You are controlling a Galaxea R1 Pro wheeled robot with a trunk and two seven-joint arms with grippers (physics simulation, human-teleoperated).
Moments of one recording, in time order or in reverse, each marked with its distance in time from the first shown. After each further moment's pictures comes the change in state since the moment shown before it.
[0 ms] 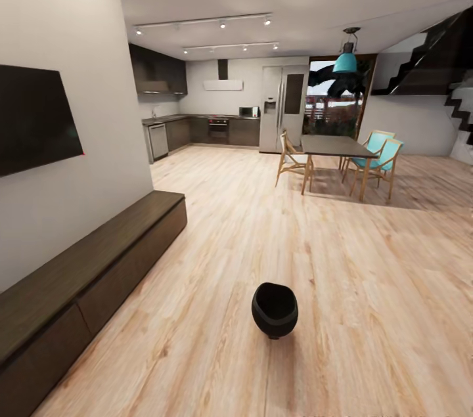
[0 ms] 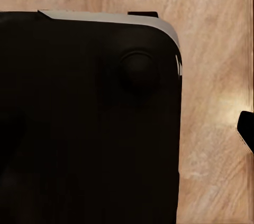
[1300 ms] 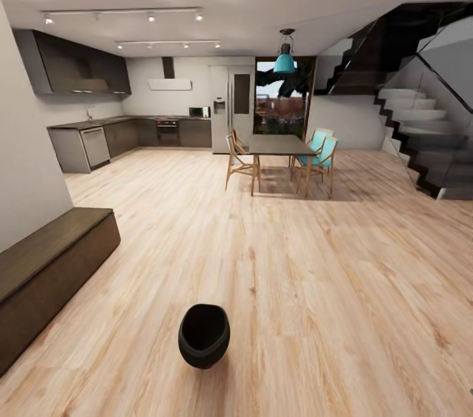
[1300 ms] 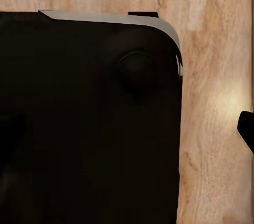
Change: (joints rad) left arm 0.000 0.000 -0.011 0.002 -0.010 -0.044 0.006; right arm 0.000 0.000 0.001 0.000 0.000 0.000 0.001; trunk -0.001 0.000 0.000
